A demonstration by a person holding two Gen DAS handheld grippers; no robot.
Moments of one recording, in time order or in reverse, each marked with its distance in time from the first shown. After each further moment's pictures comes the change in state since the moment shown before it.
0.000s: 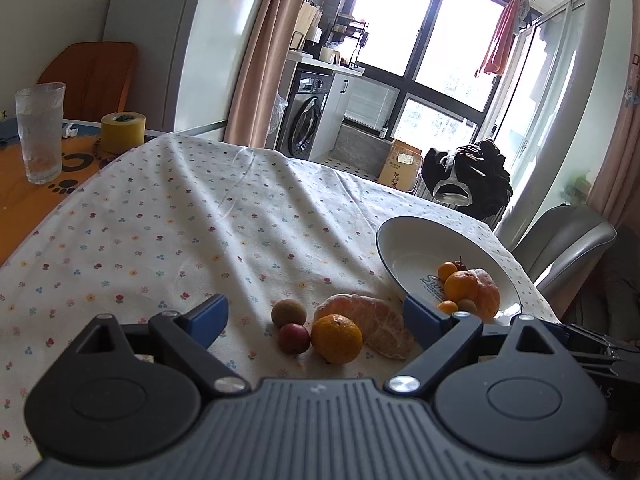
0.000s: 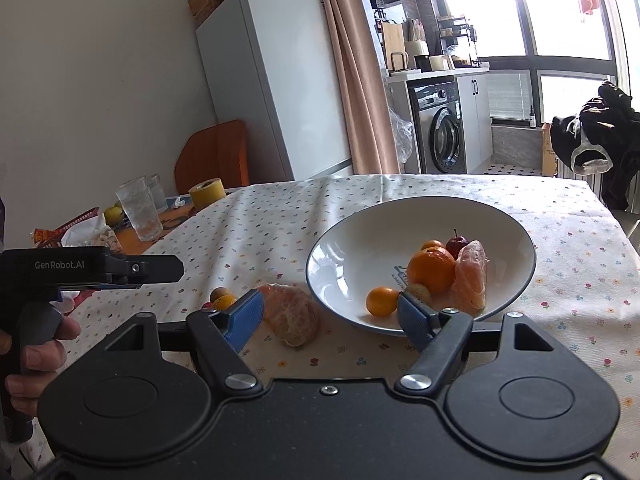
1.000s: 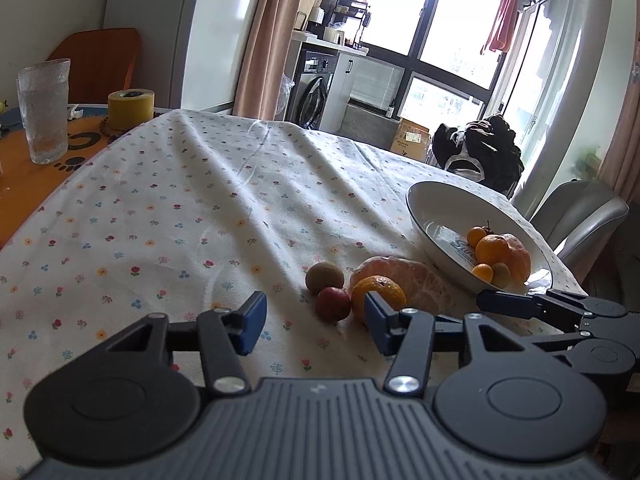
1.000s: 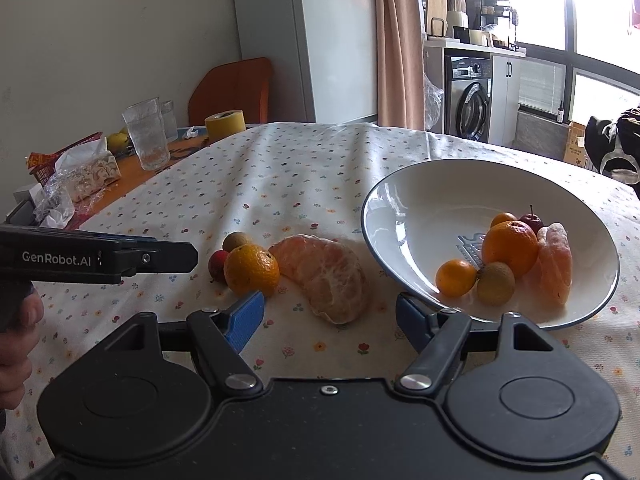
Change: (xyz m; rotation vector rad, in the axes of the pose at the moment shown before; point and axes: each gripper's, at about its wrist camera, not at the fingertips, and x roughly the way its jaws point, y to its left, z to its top) left arm 0.017 0.020 -0.018 0.034 0.056 0.024; right arm 0.057 0.042 -0.009 -0.139 0.146 0.001
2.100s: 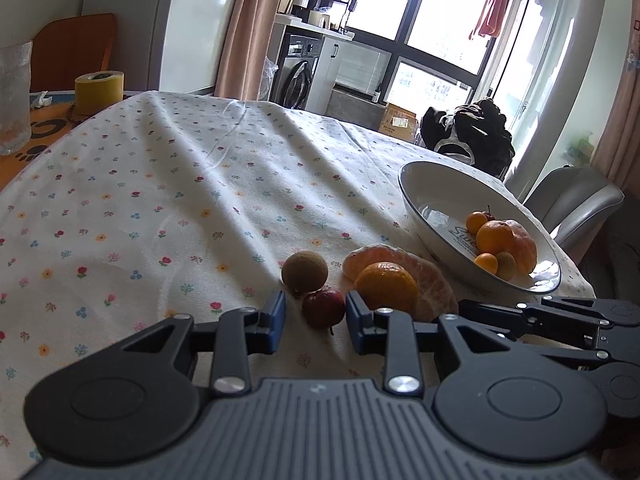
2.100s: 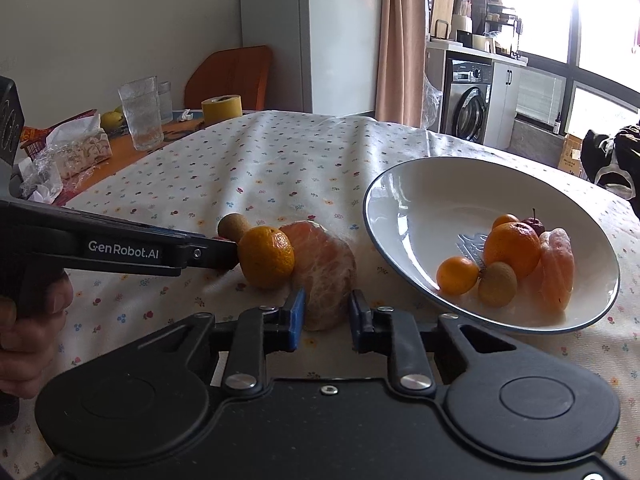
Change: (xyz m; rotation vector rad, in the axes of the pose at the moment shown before) left arm 0.037 -0.005 -0.002 0.021 0.038 -0.045; right arm 0.005 0.006 -0.003 -0.057 0.020 -0.039
